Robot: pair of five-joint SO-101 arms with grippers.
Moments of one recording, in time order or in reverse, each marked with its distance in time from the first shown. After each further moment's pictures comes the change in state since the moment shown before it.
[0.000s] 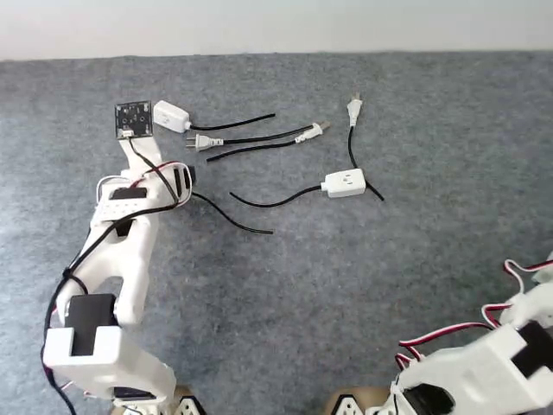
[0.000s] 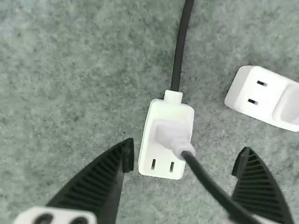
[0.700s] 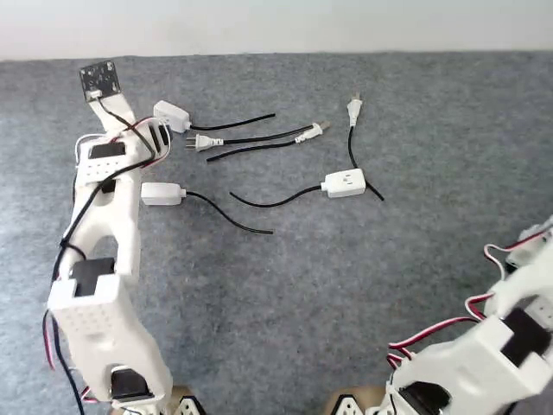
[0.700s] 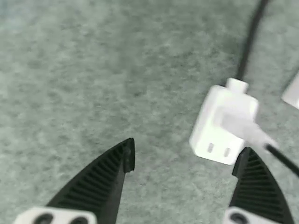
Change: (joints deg) left arm -4.5 21.1 -34.9 12.6 6.1; right arm -10.0 0.0 -5.2 12.5 -1.8
